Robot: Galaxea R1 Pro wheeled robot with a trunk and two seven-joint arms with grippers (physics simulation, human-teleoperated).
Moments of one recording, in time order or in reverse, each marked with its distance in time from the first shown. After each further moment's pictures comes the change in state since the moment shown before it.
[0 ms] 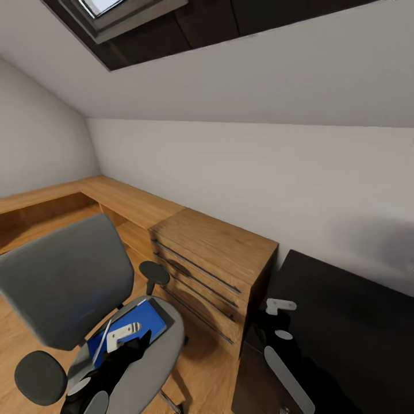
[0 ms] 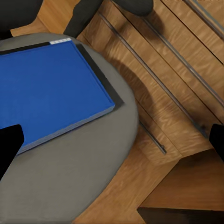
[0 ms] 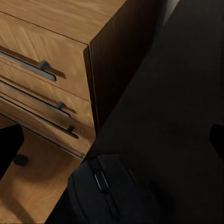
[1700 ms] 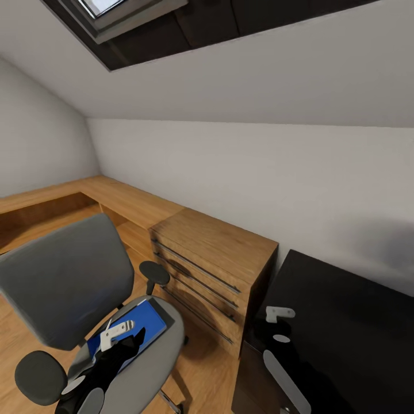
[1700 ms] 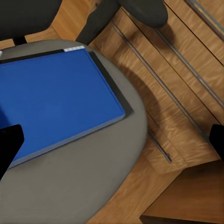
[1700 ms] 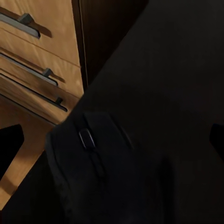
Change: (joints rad) left arm 0.000 -0.003 0.047 0.000 0.003 -0.002 0.002; right arm -0.004 0.013 0.002 0.085 -0.001 0.044 0.007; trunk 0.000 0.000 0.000
